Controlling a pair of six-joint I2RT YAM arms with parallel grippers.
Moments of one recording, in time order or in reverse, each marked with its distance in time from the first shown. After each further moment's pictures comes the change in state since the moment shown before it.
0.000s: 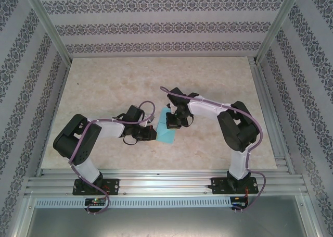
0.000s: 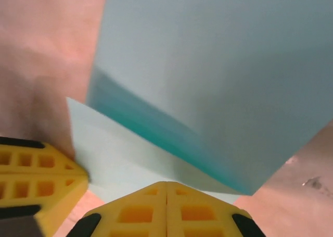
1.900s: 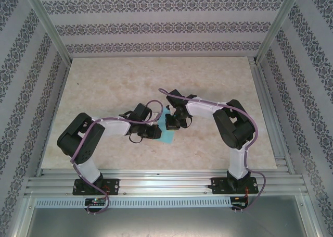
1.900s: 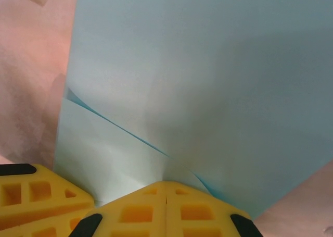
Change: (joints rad) left arm -0.077 0.029 0.099 -0.069 -0.126 0.092; right arm -0.014 0.064 -0.014 0.054 0.013 -0.007
